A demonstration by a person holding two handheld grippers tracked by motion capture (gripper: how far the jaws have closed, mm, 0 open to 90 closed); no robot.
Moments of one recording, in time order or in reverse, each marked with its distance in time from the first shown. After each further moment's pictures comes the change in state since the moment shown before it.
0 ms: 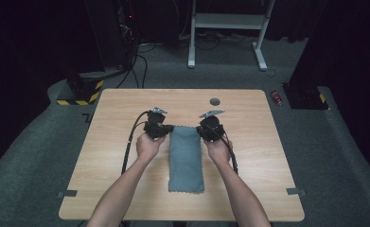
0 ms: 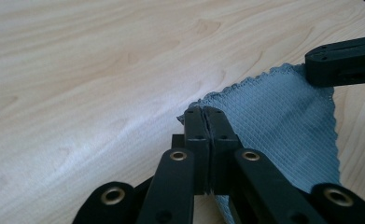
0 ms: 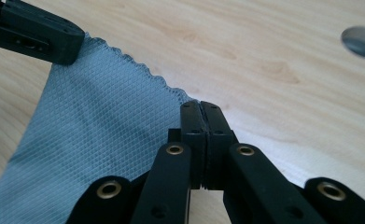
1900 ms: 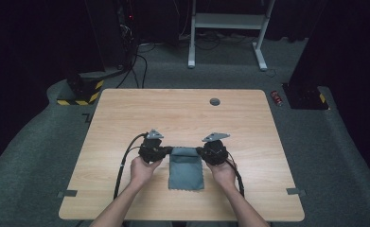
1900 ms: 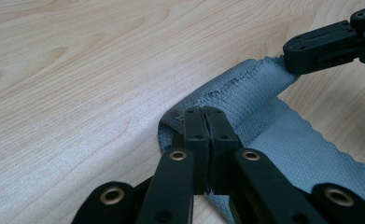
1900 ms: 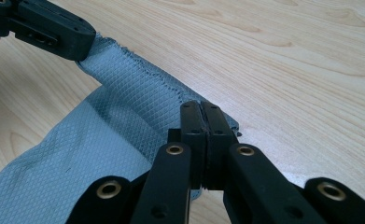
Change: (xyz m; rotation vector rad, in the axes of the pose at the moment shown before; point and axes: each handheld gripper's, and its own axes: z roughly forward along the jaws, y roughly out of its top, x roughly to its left) left arm -0.030 -0.073 -0.026 -0.010 -0.103 0.051; right arm 0.027 -0.068 -0.025 -0.018 0.120 -0.049
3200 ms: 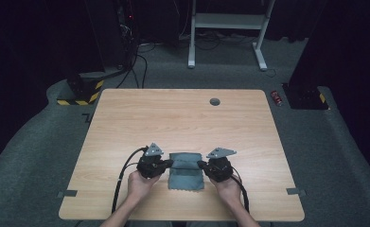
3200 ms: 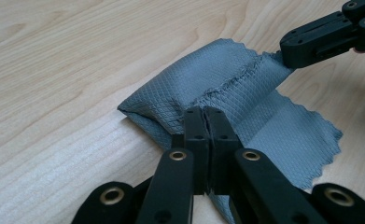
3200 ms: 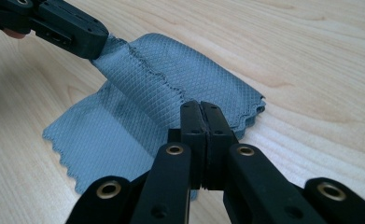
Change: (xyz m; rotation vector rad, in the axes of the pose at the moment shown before) left arm -0.032 -0.034 -0.017 -0.011 -0.033 0.071; right arm 0.022 -0.040 -0.027 -0.035 0.060 -0.027
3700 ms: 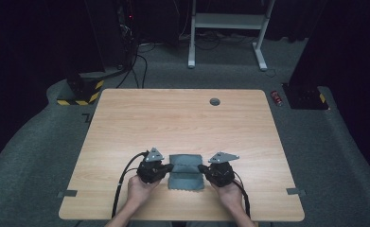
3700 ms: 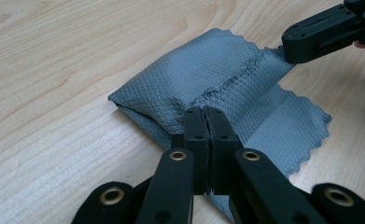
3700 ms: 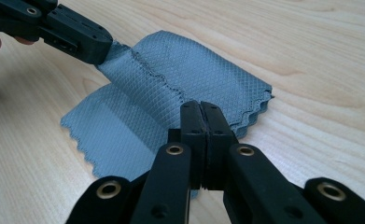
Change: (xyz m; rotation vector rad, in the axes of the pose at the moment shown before) left arm -0.010 -0.011 -0.003 0.000 -0.001 0.014; right arm 0.006 -0.012 -0.006 -0.017 0.024 0.012
